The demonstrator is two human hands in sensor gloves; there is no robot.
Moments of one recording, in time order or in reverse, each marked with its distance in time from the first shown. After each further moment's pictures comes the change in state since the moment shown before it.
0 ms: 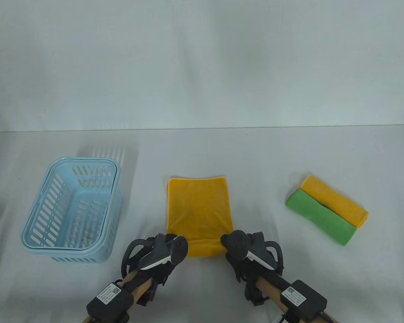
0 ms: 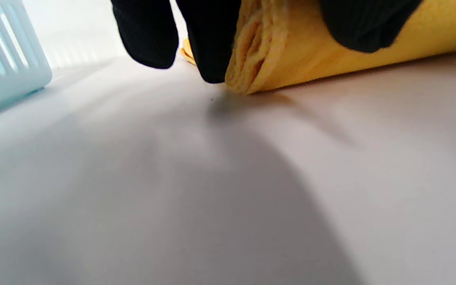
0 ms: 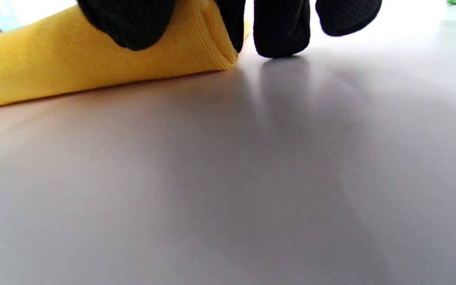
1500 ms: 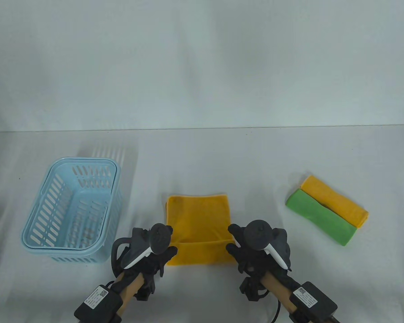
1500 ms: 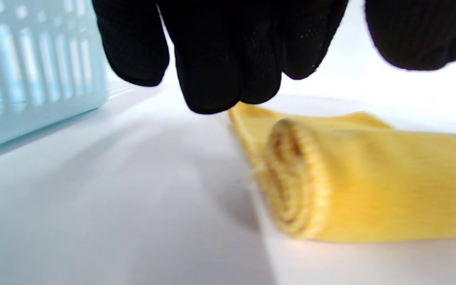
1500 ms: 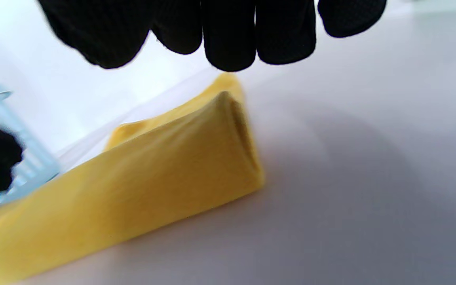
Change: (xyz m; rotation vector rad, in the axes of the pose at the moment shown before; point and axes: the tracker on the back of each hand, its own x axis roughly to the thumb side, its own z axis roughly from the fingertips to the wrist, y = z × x) left_hand -0.023 0.029 0.022 0.162 0.068 0.187; right_hand -0.008 -0.031 0.014 -0.082 0.022 -0.282
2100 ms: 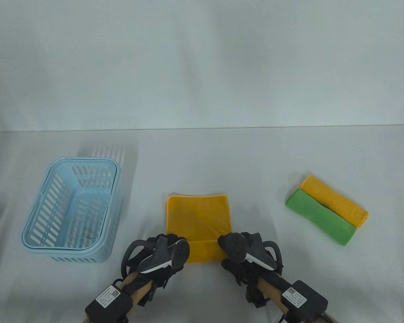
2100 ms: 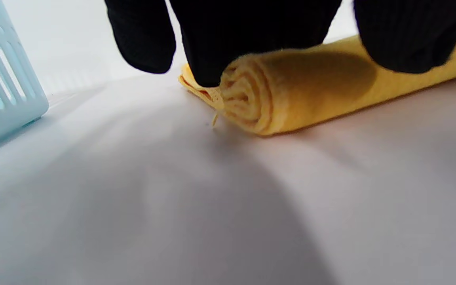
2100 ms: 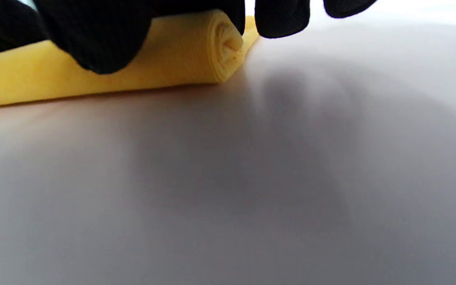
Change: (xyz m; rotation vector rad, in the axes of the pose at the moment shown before) left_hand 0.027 -0.034 -0.008 -0.111 -0.111 -0.273; right_hand 0.005 0.038 -0.007 0.127 -0.088 0.349
